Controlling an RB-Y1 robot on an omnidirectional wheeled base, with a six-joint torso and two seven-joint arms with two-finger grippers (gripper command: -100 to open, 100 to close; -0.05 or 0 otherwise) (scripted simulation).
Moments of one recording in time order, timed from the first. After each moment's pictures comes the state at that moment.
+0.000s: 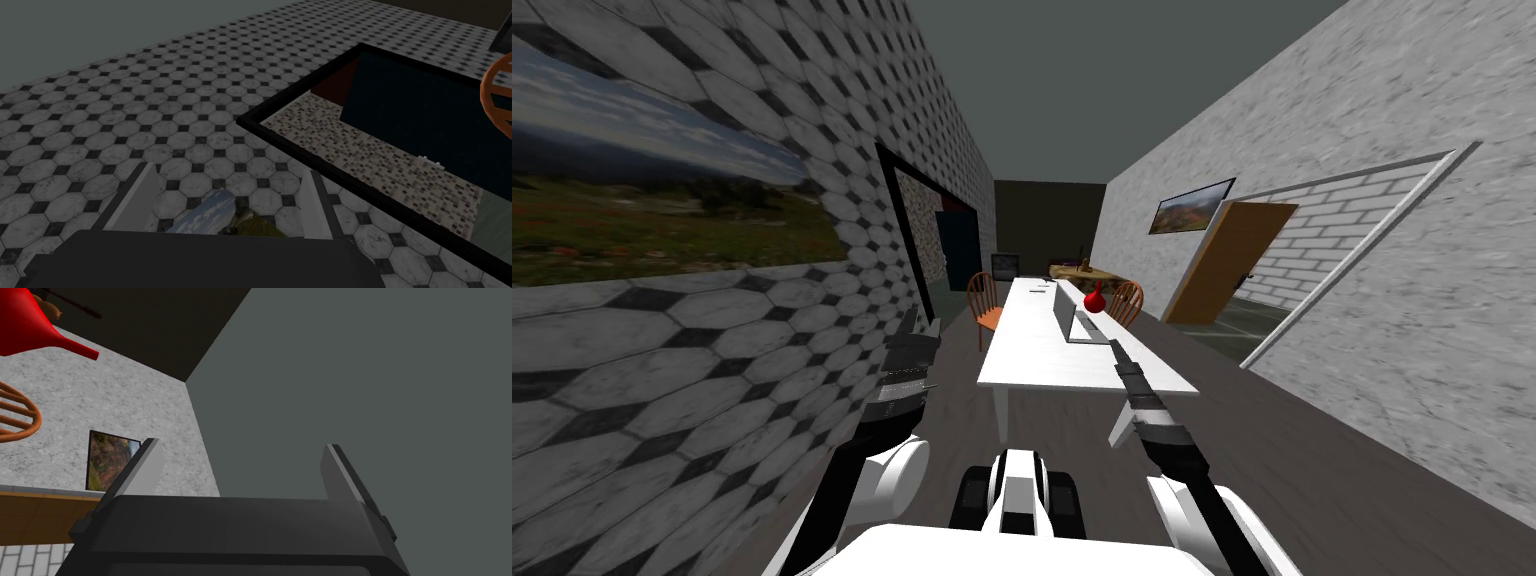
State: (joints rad) left arm 0.50 -0.04 -0.06 -2.35 0.11 -0.38 -0.05; right arm 0.50 -0.21 -0.06 -2.12 0.14 -0.37 0.22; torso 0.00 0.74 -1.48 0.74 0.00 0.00
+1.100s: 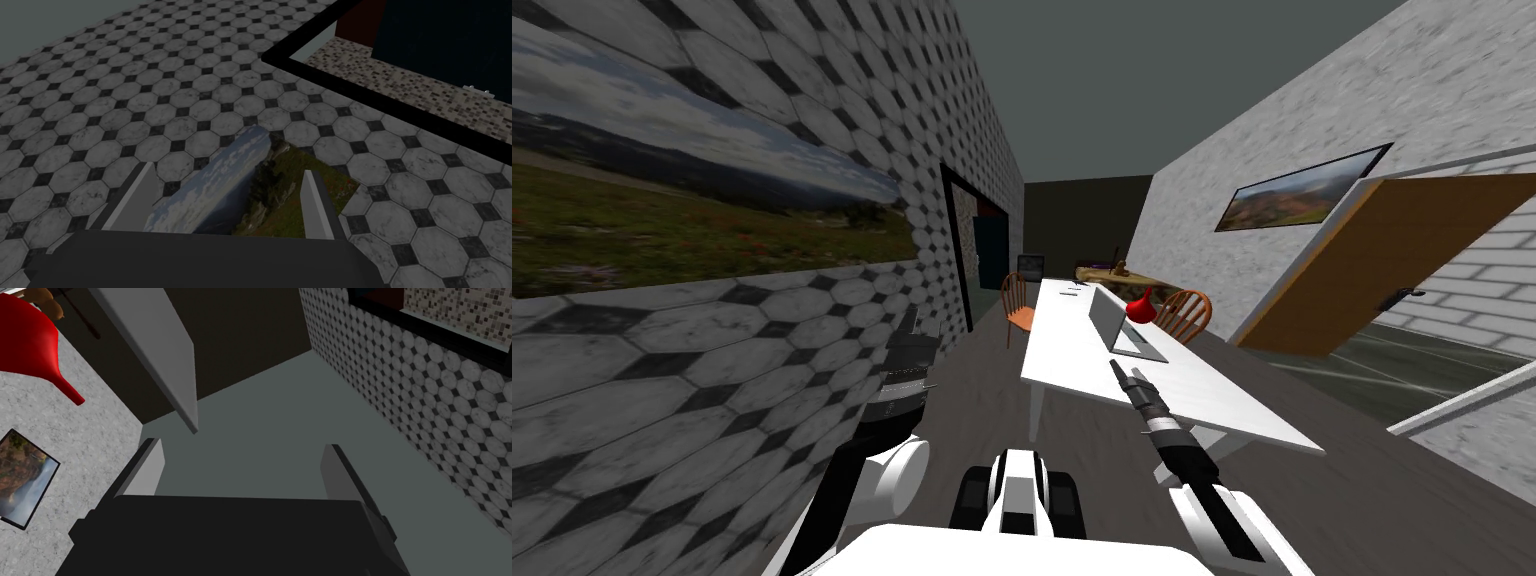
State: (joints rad) left arm 0.50 -0.04 -0.06 -2.35 0.11 -0.38 -0.05; right arm 0.44 -0.29 -0.18 -1.83 0.37 -0.33 0.43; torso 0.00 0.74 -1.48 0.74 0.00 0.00
